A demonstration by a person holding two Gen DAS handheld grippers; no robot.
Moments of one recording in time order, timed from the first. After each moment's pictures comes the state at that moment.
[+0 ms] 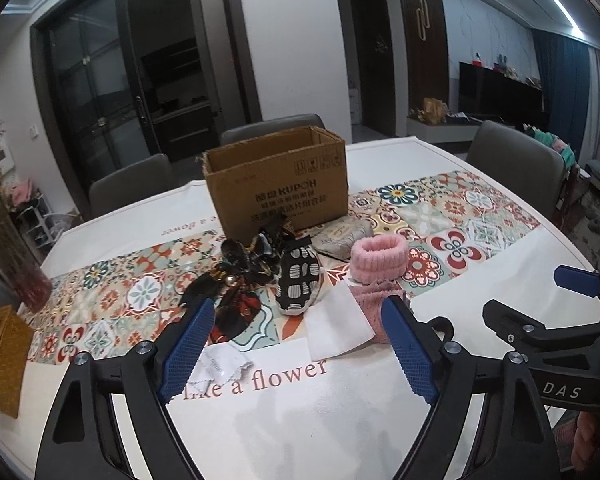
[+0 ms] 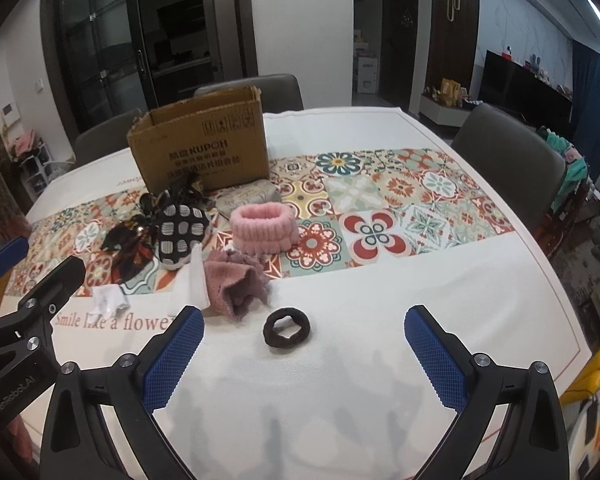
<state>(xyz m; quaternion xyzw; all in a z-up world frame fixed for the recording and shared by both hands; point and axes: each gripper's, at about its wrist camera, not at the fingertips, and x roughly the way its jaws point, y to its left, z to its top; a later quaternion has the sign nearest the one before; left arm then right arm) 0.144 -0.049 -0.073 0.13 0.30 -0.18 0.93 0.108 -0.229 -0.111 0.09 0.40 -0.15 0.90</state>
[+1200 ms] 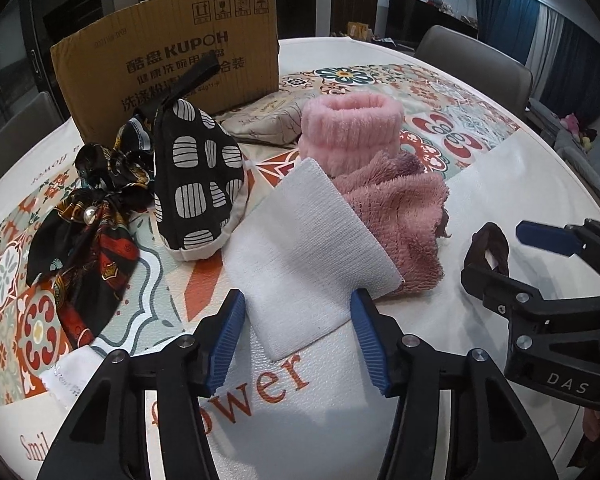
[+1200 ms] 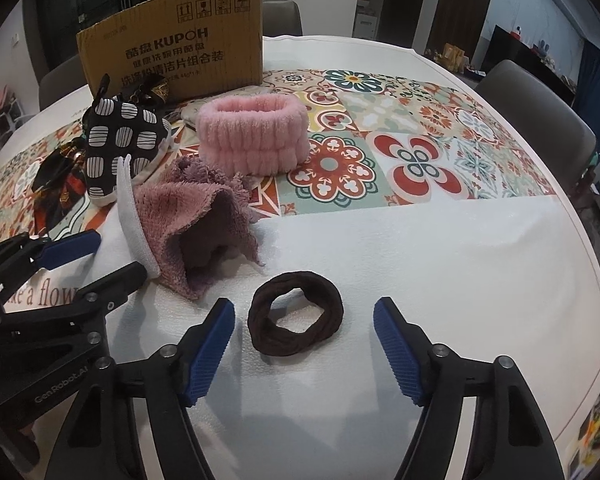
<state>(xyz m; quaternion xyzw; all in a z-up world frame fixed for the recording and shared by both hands) 0.240 -0.084 -0.236 0.17 0.43 -0.33 0.82 0.175 -0.218 -0.230 0.07 0.48 -0.17 0.86</state>
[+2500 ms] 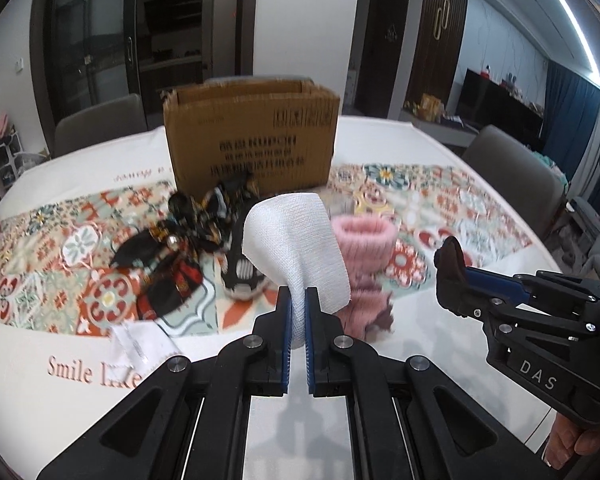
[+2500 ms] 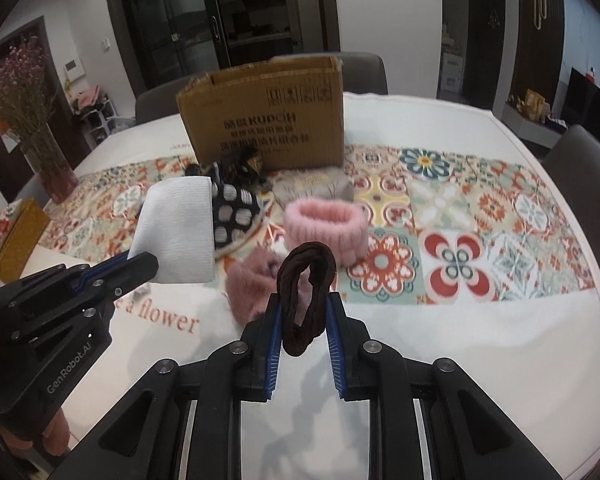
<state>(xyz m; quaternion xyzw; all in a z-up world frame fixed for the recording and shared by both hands) 0.196 -0.077 -0.140 0.05 0.38 -0.21 0.90 0.174 -0.237 -0.141 0.06 0.42 0.01 0.91</state>
